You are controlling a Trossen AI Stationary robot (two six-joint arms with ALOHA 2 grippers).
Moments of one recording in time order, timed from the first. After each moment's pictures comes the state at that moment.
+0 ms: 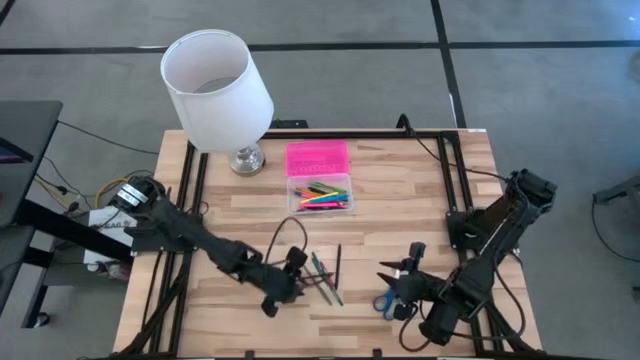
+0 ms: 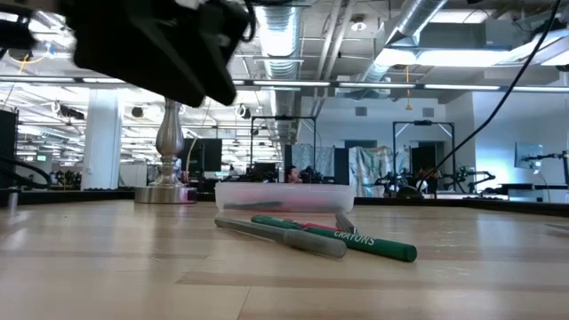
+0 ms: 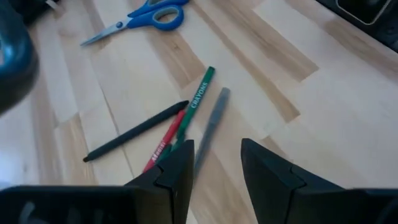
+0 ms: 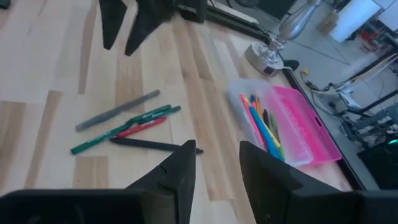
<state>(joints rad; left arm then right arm) -0.51 1.67 0.97 -0.05 -0.21 0.23 0.92 1.56 1.13 -0.81 1.05 0.66</state>
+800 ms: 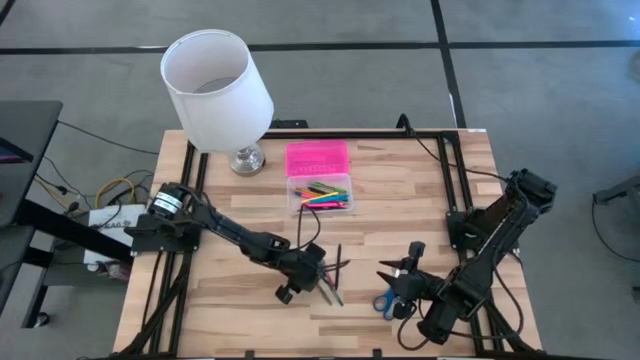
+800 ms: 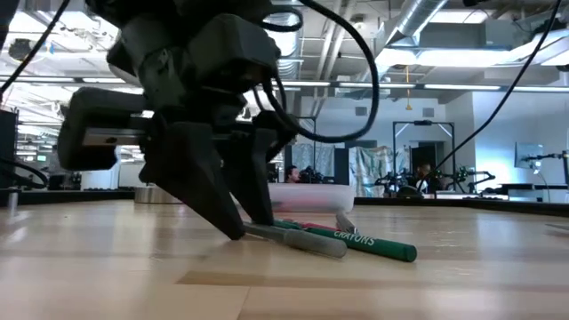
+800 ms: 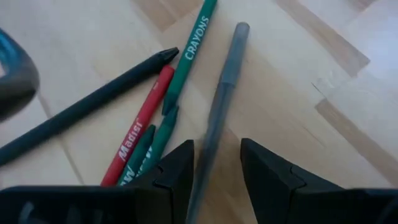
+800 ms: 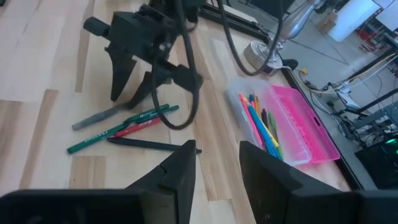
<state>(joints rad) -0.31 1.93 1.02 0.02 0.09 0.35 0.91 1.56 1.13 -0.81 1.05 0.65</state>
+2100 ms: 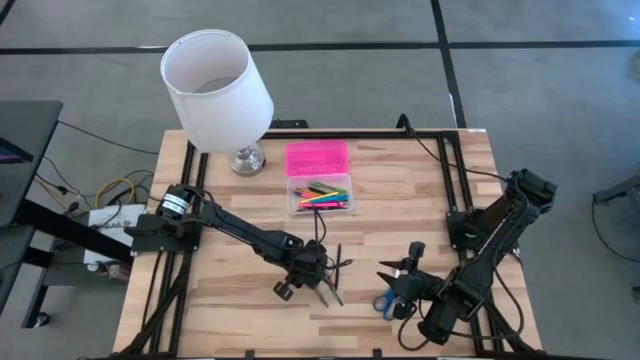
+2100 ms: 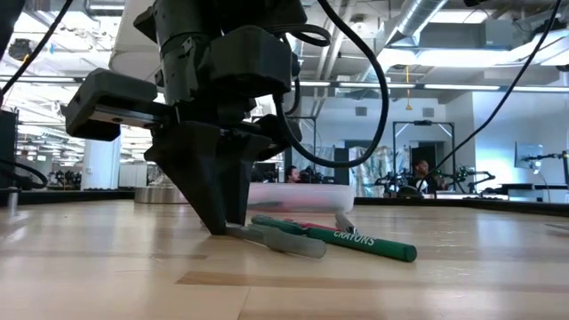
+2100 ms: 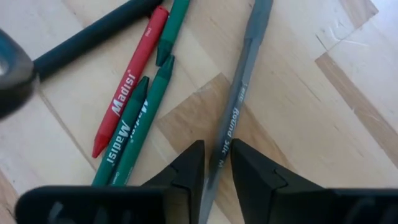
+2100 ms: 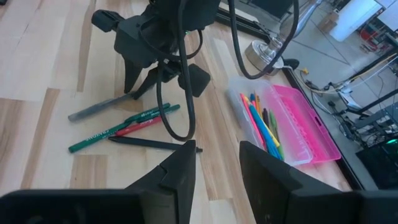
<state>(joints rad) -0.30 1.99 1.25 -0.43 0.10 0.35 0.92 1.56 1.13 -0.81 1.04 0.65</state>
